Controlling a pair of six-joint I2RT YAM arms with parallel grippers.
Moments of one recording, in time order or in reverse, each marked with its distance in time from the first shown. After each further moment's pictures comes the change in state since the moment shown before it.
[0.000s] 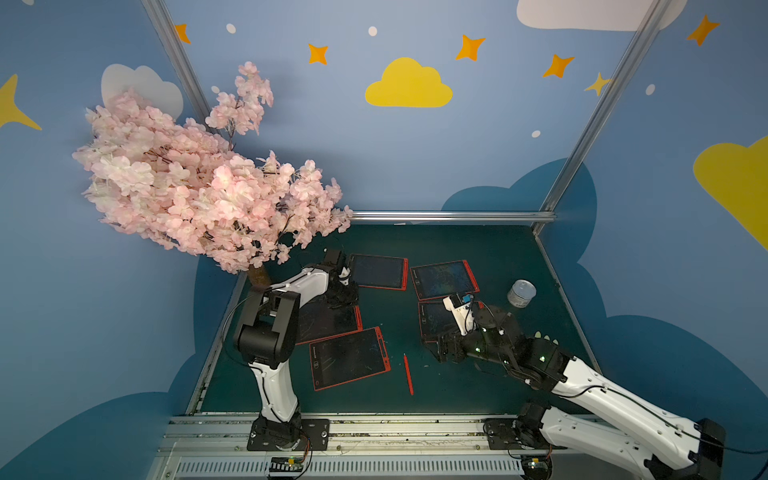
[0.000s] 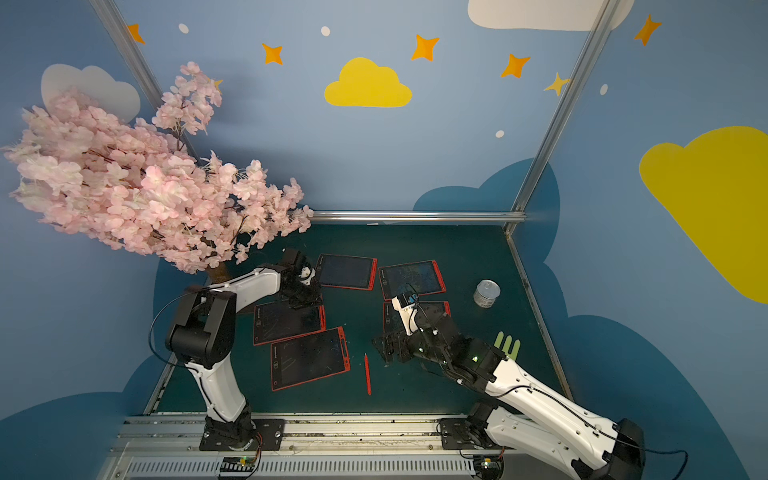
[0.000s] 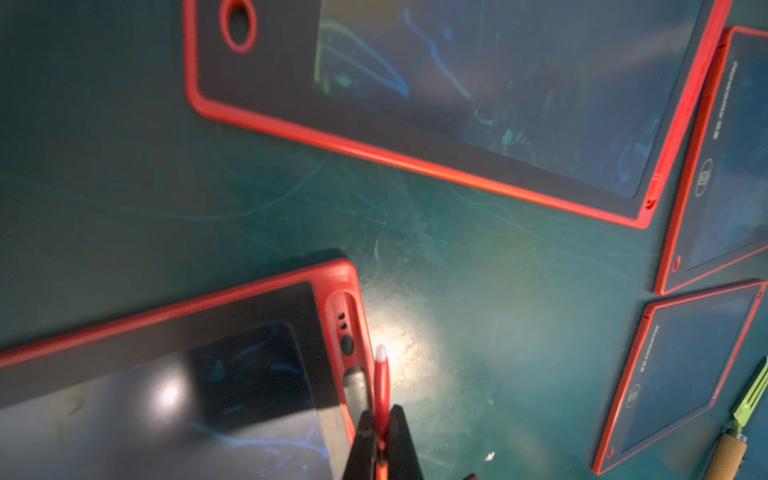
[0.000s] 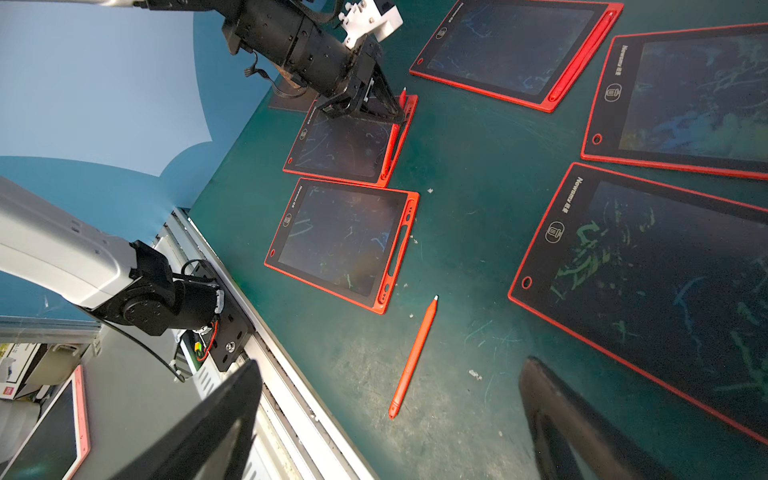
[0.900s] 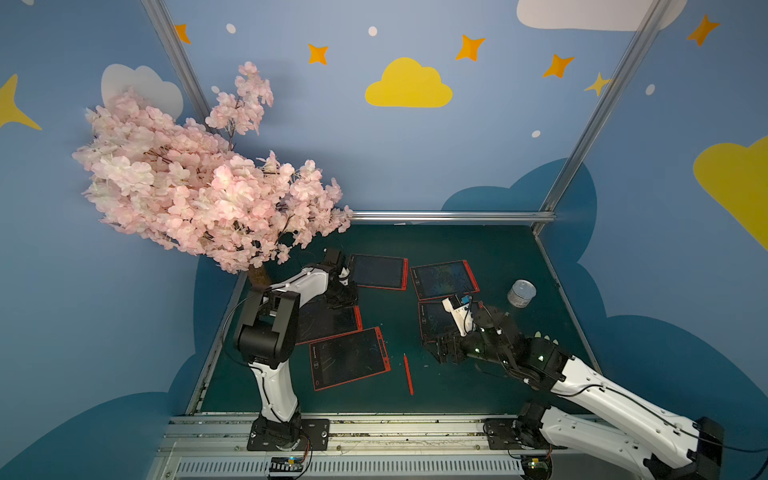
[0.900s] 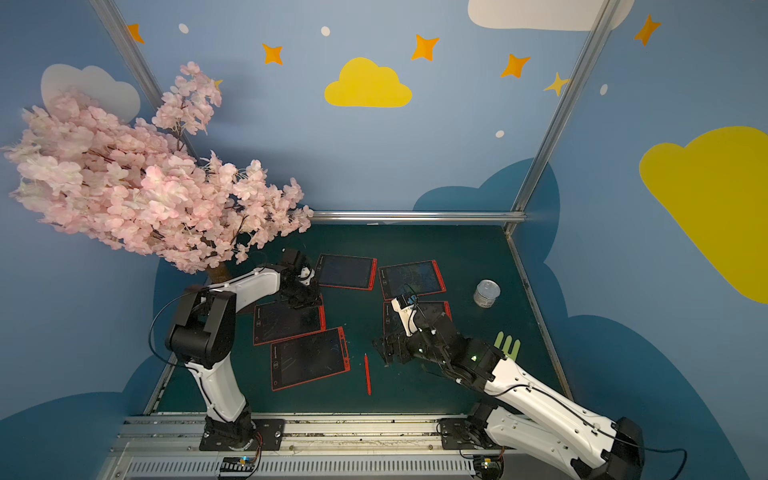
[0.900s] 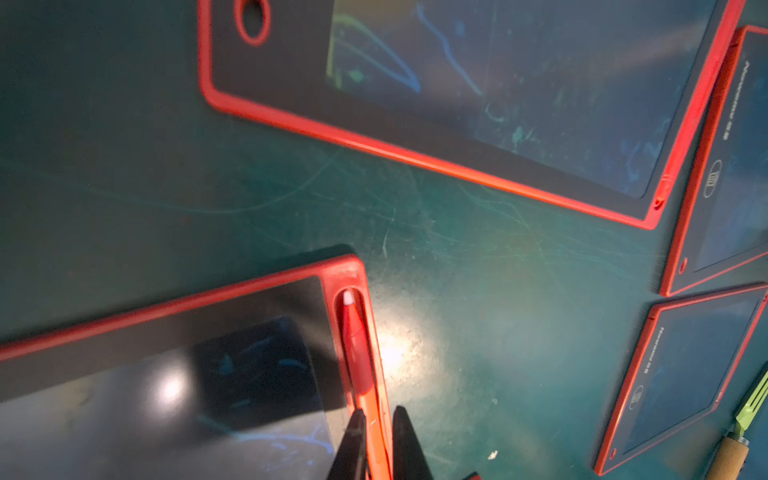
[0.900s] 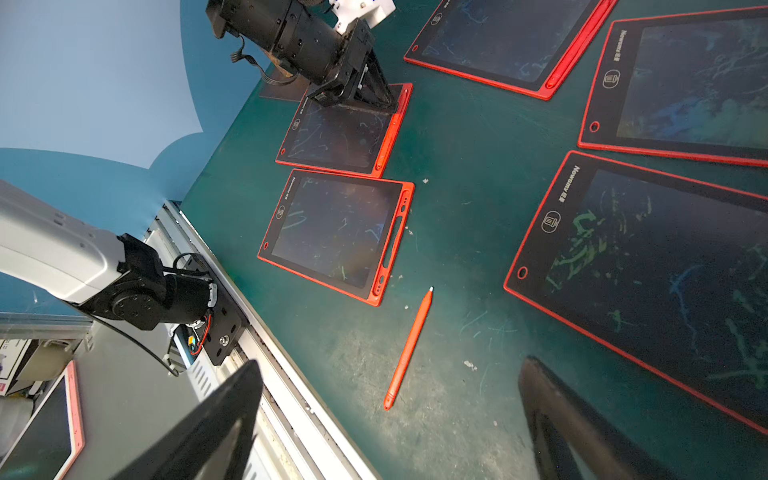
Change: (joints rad) left arm 0.002 0.000 0.002 -0.013 -0.009 -0.005; right arm 0.000 -0.001 0.000 -0.024 0.001 -0.003
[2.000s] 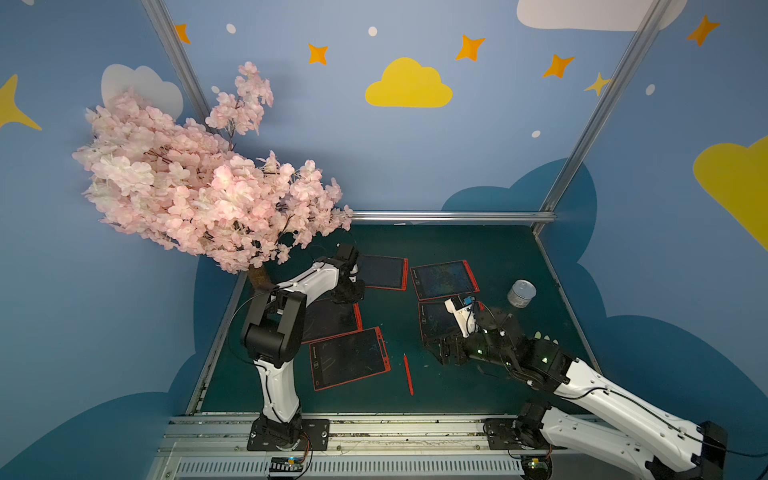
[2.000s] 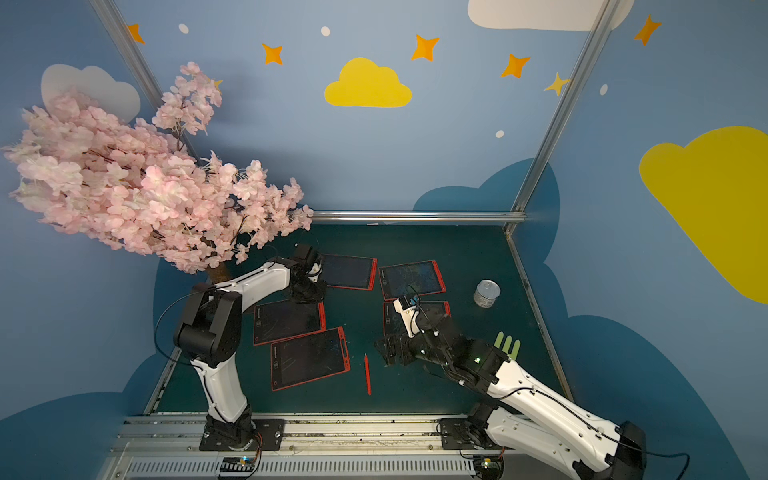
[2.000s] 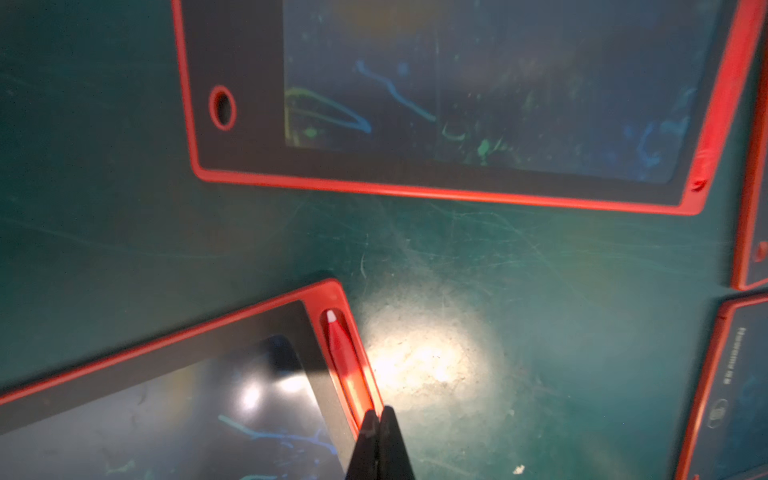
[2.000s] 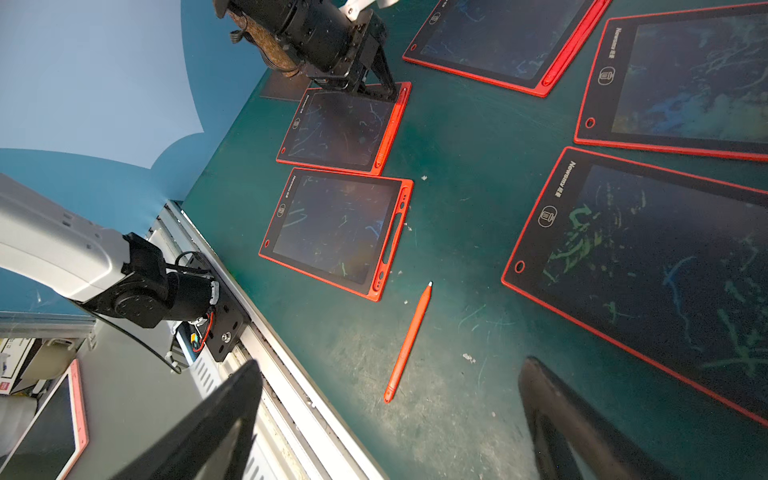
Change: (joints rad) left arm -0.088 0.038 0.114 -0.103 -0.193 0.092; right arm 0.000 -0.021 0.000 -0.020 0.001 0.007
